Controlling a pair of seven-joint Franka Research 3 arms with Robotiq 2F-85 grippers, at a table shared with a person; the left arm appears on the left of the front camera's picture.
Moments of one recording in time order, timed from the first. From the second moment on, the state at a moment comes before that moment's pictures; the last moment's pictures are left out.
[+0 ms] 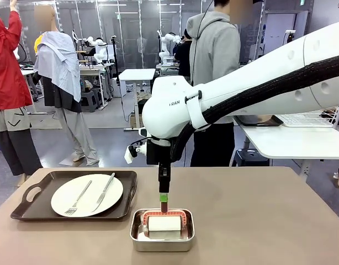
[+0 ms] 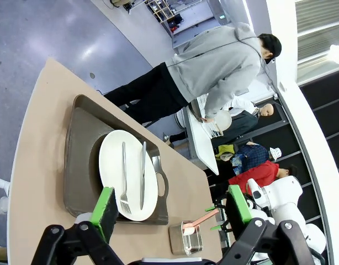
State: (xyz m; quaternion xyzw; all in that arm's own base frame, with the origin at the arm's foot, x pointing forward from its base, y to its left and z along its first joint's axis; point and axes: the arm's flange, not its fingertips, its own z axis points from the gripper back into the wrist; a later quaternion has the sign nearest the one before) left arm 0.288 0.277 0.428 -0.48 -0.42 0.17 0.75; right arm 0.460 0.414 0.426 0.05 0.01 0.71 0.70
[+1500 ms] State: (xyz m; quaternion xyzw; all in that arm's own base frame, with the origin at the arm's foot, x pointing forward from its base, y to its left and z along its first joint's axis) left arm 0.288 0.277 0.428 -0.48 -0.42 0.17 0.75; right arm 0.471 0.404 0.435 0.08 0.00 0.68 0.73
